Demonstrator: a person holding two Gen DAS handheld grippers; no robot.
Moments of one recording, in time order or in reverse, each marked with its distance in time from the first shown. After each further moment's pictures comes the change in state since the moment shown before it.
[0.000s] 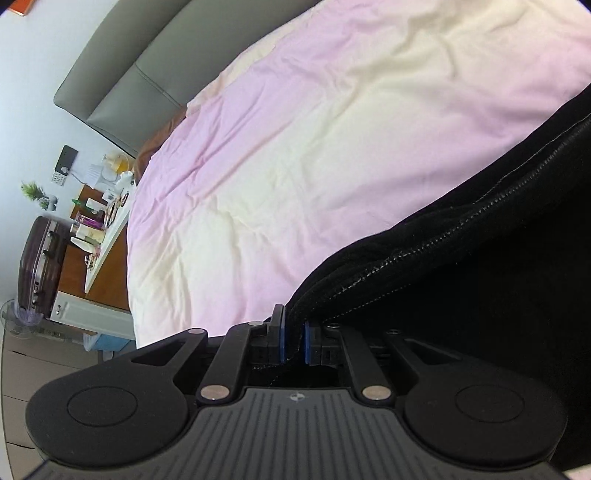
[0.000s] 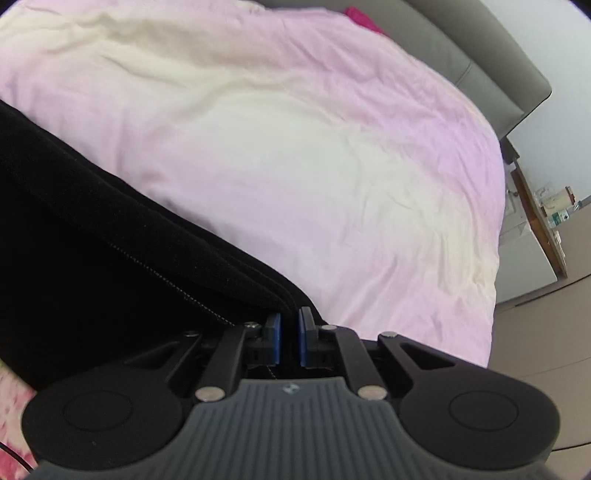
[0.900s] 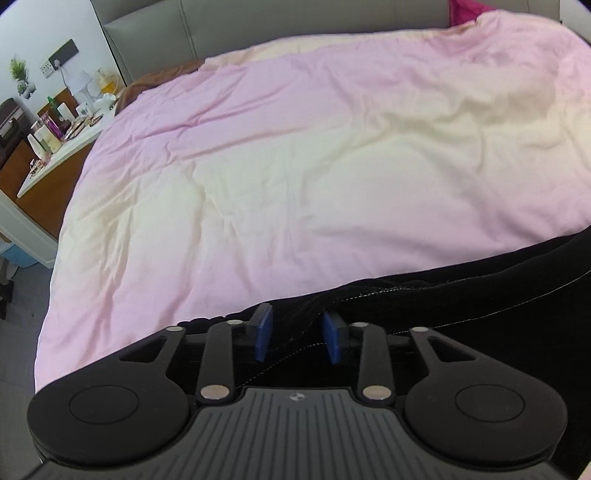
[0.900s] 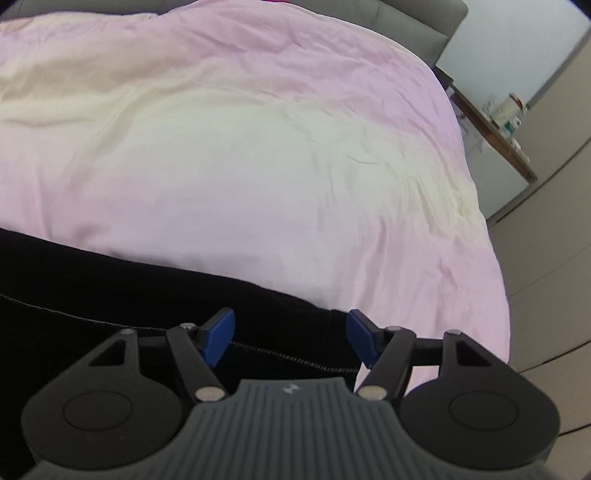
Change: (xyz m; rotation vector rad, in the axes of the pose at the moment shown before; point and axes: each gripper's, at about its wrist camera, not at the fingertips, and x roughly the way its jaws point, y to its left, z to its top) left arm -0.008 0.060 -0.010 -0.408 -0.034 -0.286; right arm 0.027 0.002 0.000 0.398 0.016 -0.076
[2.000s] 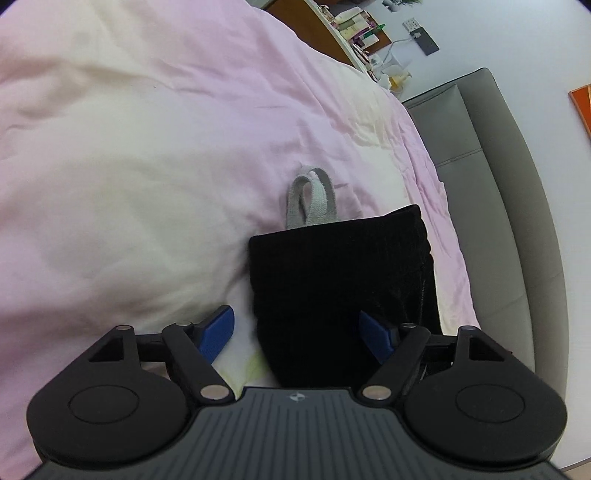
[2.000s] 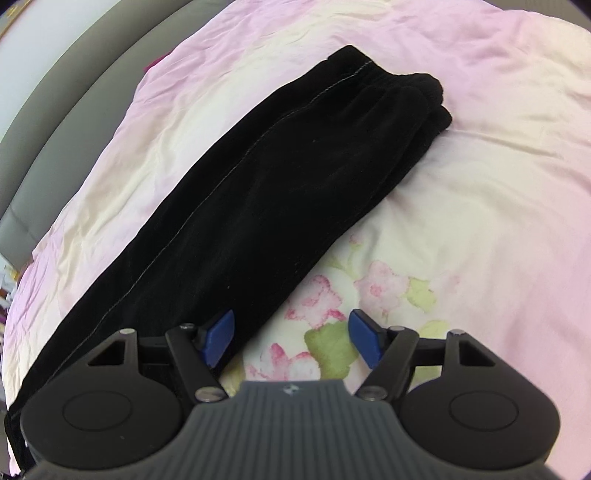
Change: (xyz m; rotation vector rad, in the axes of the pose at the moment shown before) left arm 0.023 0.128 -0.271 -1.376 -0.277 -0.330; right arm -0.065 0.048 -0.198 0.867 -0.012 0.422
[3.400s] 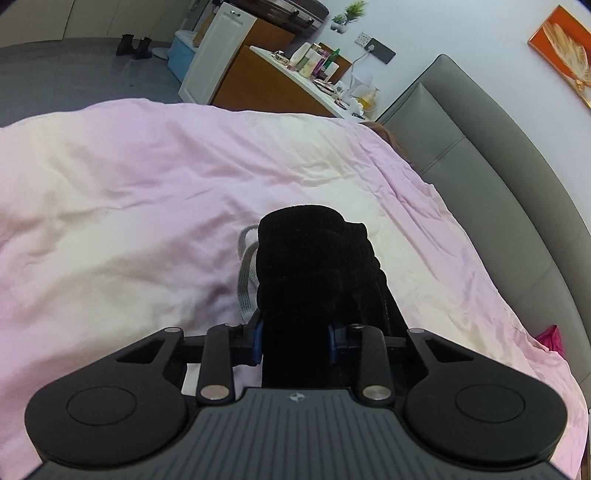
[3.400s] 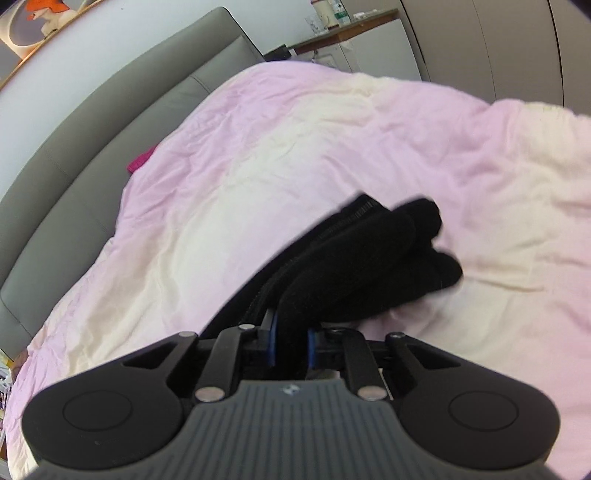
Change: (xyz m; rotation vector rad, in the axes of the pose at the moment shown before) left arm -0.050 -0.107 -0.025 0.257 -0.166 0.180; right arm -0.047 0.031 0.090 0.079 -0.259 -0.047
